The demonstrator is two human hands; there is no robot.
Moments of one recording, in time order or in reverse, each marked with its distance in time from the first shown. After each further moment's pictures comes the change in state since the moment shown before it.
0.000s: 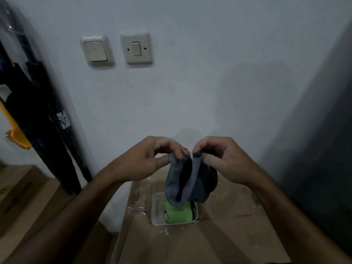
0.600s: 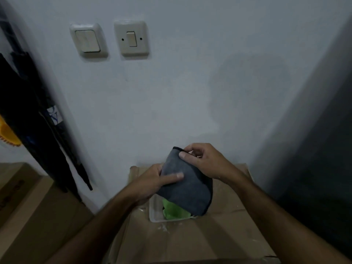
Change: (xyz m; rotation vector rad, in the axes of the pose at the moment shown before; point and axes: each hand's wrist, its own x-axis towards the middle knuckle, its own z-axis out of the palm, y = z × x) left_hand -0.016 -0.053 0.069 -0.577 0.217 -0.623; right_hand 0.019 0.054 0.030 -0.176 0.022 0.304
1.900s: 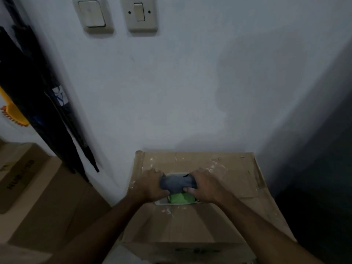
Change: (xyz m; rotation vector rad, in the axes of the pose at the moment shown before) left_hand 0.037 -0.112 -0.049 1.276 -0.010 -0.099; right_hand -0.023 0.129 0.081 -0.710 -0.267 0.135
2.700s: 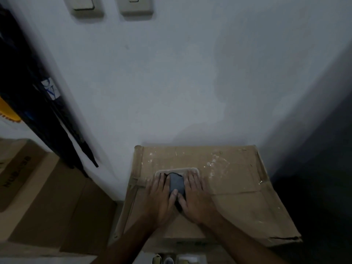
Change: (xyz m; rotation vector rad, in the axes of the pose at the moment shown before) left_hand -0.007 0.001 0.108 0.026 0.260 -0.009; right_hand -0.017 -0.021 0.092 -0.070 0.189 0.025
